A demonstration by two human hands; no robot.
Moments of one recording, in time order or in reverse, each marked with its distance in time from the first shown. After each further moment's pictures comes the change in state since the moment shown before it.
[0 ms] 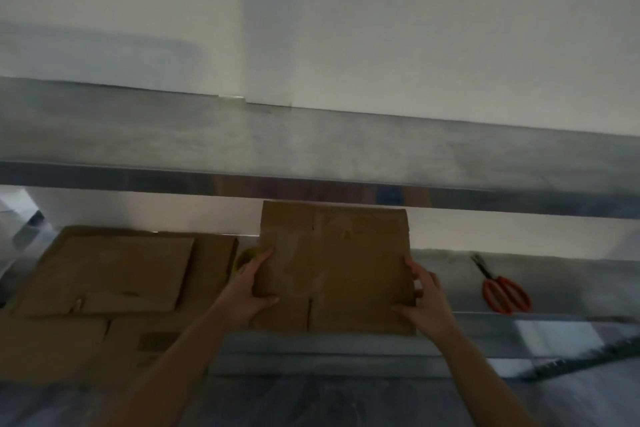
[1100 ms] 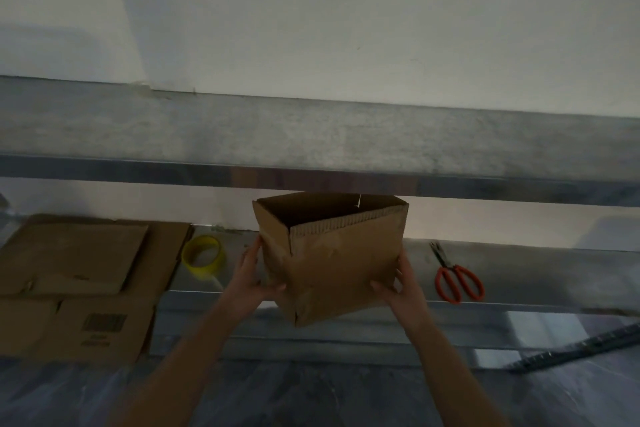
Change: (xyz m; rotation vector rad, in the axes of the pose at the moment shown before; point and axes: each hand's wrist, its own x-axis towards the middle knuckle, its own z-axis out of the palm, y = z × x) left_hand 0.006 0.090 0.136 -0.240 0.162 -0.054; right_hand 0.013 0.073 -0.071 0.437 -0.042 -0.034
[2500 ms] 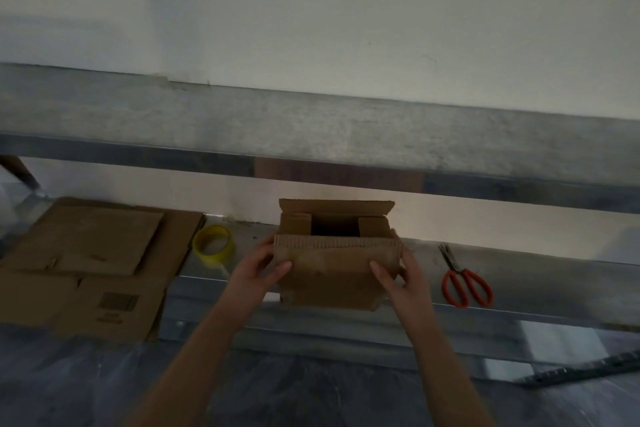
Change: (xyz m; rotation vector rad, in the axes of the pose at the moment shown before) left_hand -0.035 0.031 0.014 -0.187 0.053 0.198; right_hand -0.019 -0.041 0.006 0.029 -0.009 -0.165
